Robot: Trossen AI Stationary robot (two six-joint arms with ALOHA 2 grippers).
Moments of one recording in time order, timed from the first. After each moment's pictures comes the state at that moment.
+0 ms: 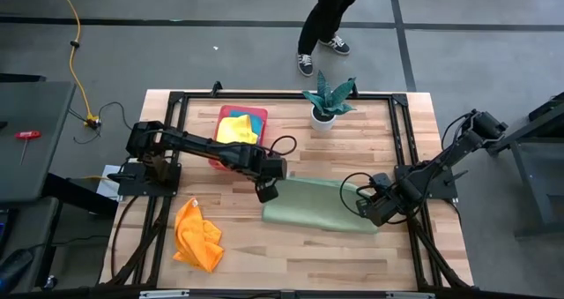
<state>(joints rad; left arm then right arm) 0.03 1.82 1.37 -0.91 -0.19 -0.45 0.65 1.22 0.72 -0.98 0.11 1.91</state>
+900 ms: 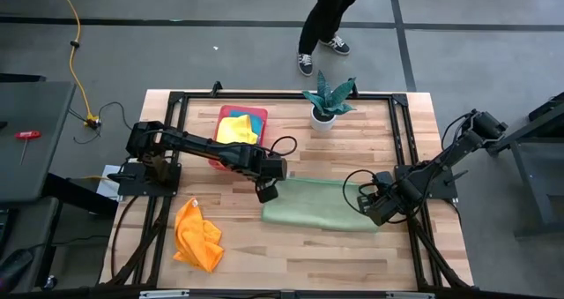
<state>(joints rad) 0.03 1.82 1.37 -0.90 -0.19 -0.43 0.65 1.22 0.72 -1.03 0.12 2.00</state>
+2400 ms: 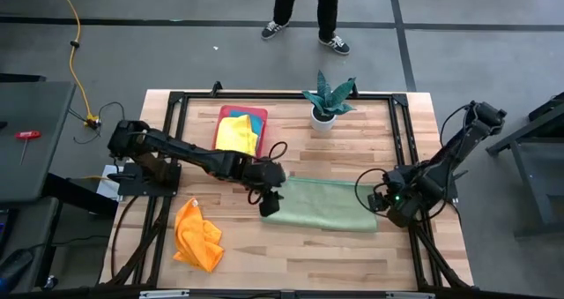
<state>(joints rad) -0.05 1.67 1.16 -0.39 -0.04 -0.42 0.82 0.99 0.59 -0.97 0.26 2.14</state>
